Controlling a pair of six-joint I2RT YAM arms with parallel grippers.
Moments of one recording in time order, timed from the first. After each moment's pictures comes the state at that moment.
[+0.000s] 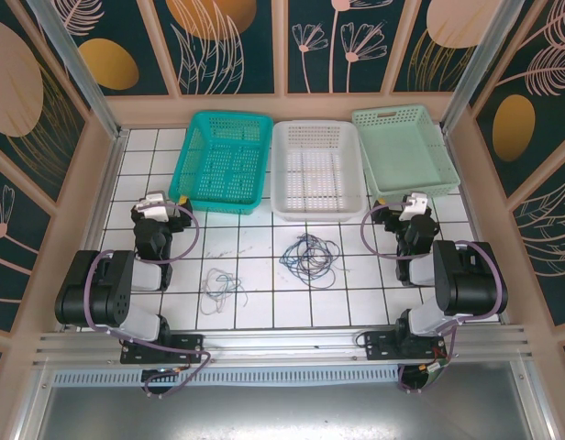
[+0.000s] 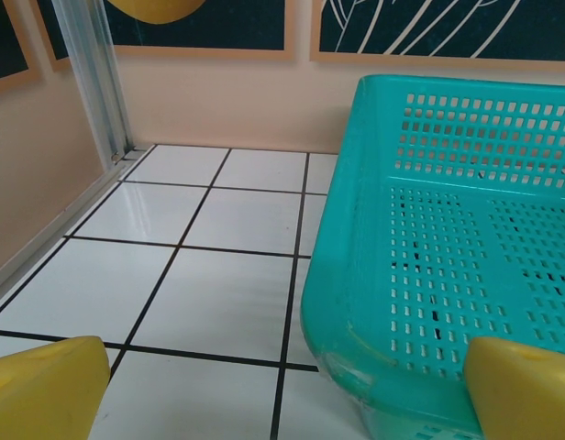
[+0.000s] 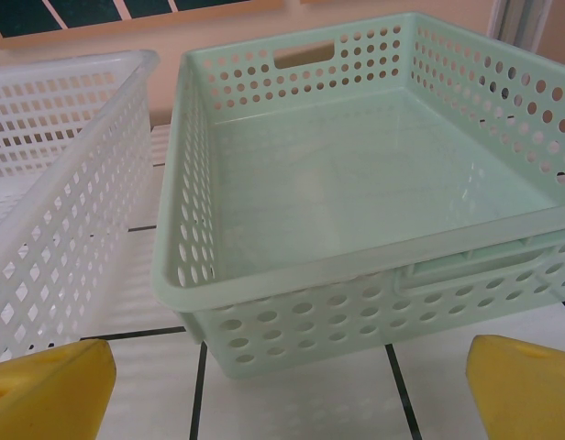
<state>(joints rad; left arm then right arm) -0.01 1.51 0.22 1.14 -0.12 -0.06 -0.04 1.53 0.22 1.09 -0.05 0.10</state>
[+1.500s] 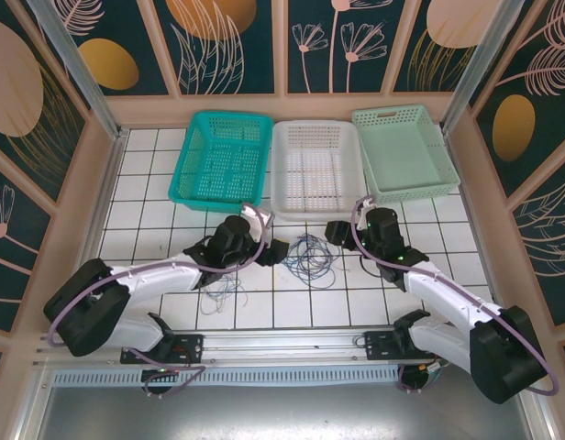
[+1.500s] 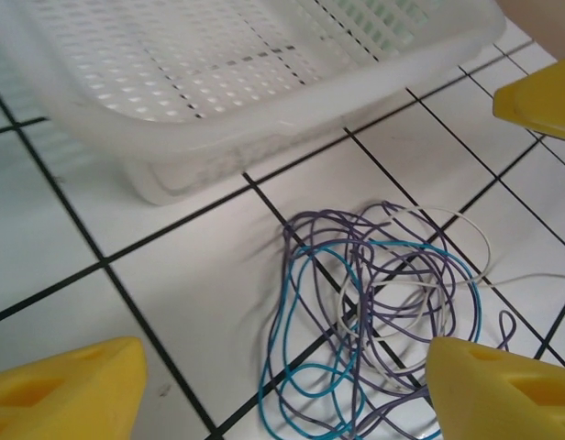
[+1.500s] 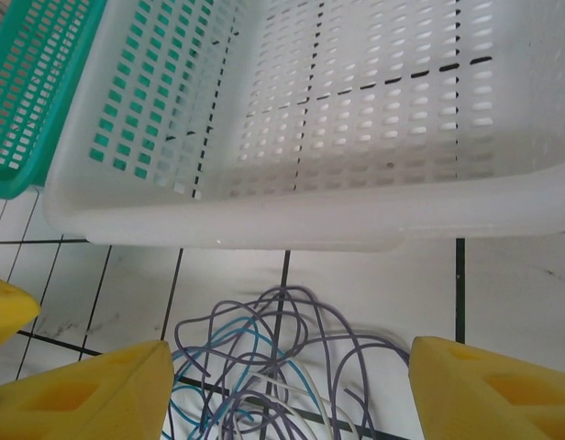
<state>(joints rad) -0.80 1.39 0.57 0.27 0.11 -0.33 0.47 1.03 0.44 0.00 -0.16 0.57</state>
